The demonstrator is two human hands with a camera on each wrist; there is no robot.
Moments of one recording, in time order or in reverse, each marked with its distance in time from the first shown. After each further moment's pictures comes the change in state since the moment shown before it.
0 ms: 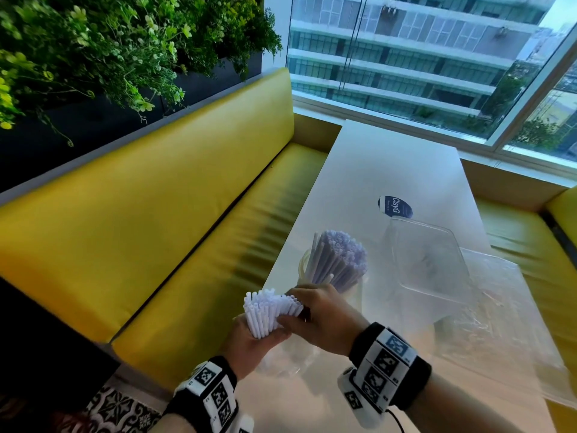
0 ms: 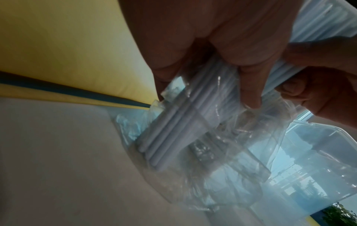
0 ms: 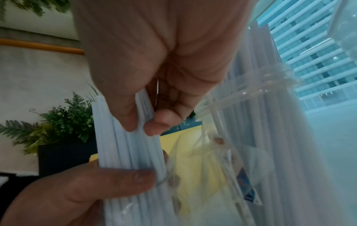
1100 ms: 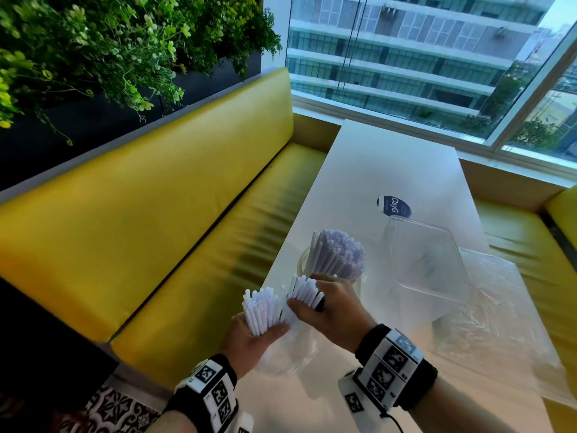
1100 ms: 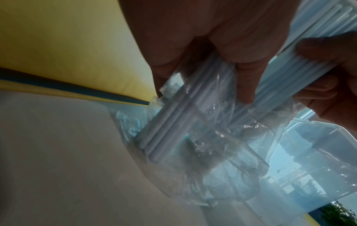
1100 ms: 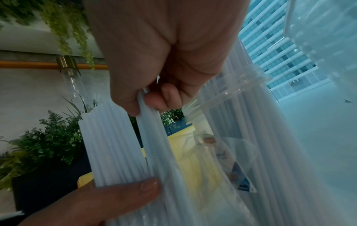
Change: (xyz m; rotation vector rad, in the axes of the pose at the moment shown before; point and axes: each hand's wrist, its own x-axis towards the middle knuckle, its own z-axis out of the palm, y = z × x) left_hand 0.001 -0.015 0.000 0.049 0.038 -0.029; right_hand -0.007 0.019 0.003 0.121 0.241 0.021
